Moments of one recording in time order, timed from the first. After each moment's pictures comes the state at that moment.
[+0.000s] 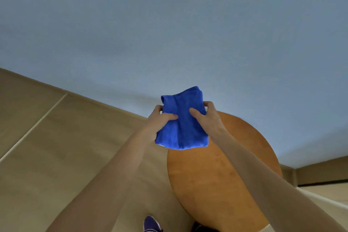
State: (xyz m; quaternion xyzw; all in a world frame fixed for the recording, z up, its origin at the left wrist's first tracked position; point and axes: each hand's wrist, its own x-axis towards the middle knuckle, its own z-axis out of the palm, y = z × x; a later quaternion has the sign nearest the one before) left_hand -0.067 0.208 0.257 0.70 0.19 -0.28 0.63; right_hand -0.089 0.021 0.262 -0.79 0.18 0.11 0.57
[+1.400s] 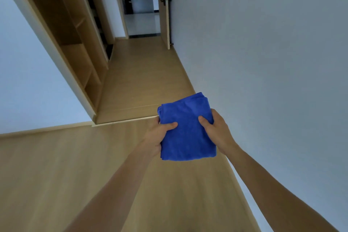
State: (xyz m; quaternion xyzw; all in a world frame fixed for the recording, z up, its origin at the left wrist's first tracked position) left_hand -0.093 0.651 0.341 0.43 0.41 0.24 0.77; right_hand 0.071 0.542 0.327 -0.76 -0.35 0.24 0.50
